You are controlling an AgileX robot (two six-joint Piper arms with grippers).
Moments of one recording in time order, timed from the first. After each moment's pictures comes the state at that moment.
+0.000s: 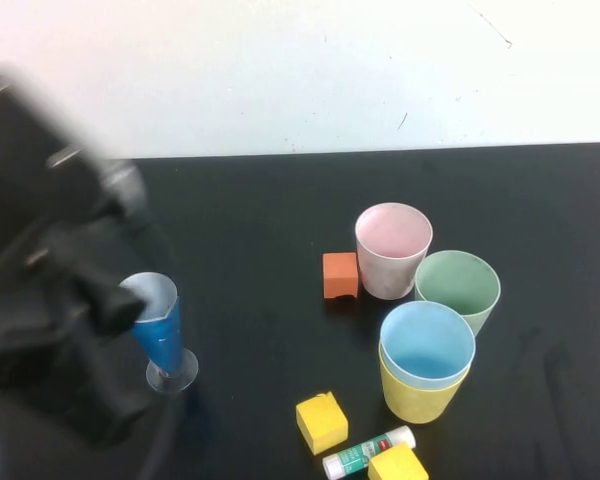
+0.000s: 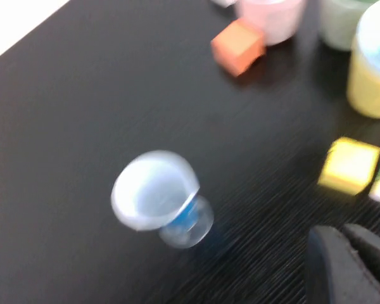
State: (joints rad) right arm 0.00 0.73 -0.84 0.37 1.02 -0.59; left arm -0.80 0.95 -1.10 0.23 1.02 -0.13
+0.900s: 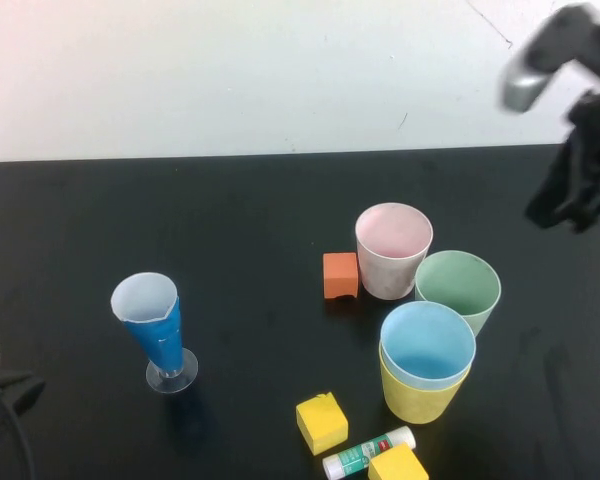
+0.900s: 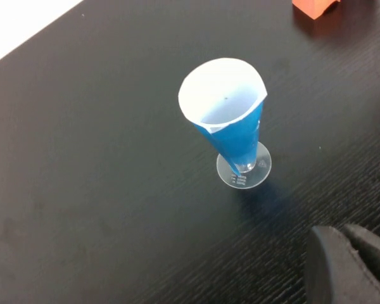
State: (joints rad) right arm 0.29 1.63 -1.59 0.25 1.29 -0.70; left arm -0.80 0.63 -0.75 0.42 0.94 -0.27
